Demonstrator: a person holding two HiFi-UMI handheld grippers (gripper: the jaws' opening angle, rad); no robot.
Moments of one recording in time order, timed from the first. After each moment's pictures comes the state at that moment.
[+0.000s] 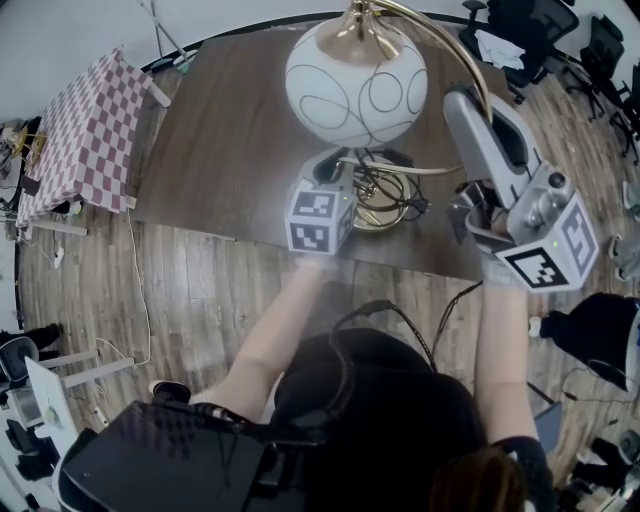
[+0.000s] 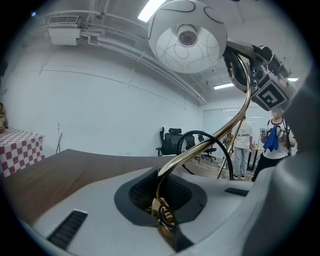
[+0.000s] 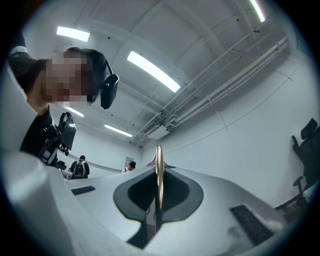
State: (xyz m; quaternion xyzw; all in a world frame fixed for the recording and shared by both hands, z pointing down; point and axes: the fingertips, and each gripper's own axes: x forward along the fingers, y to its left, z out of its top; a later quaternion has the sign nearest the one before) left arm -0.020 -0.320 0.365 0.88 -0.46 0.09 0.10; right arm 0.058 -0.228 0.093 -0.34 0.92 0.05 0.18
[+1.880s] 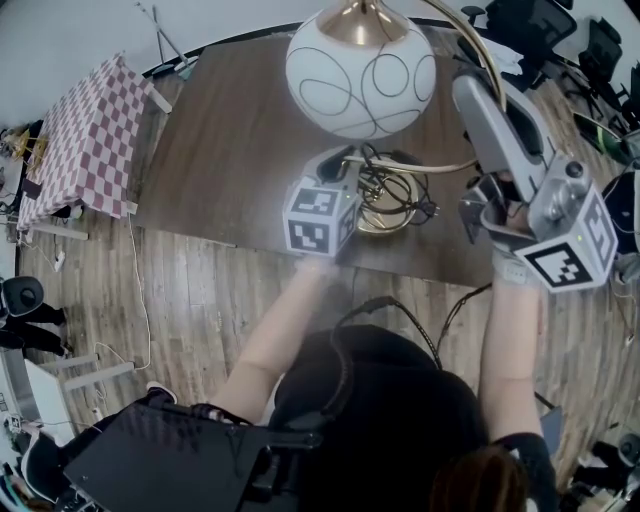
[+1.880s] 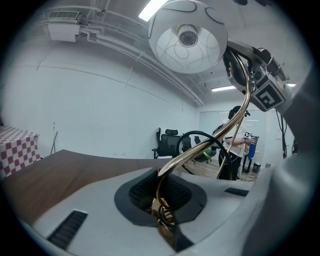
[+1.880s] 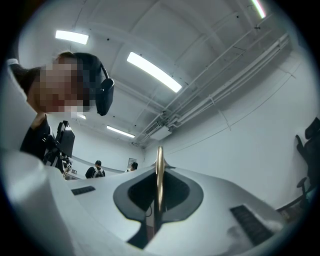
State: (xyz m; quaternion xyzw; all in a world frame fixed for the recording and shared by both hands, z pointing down) left arm -0.004 -0.322 0.342 0.89 -0.44 0.09 0.11; right arm 0.063 -0.229 0.062 -0.32 0.93 0.05 0.18
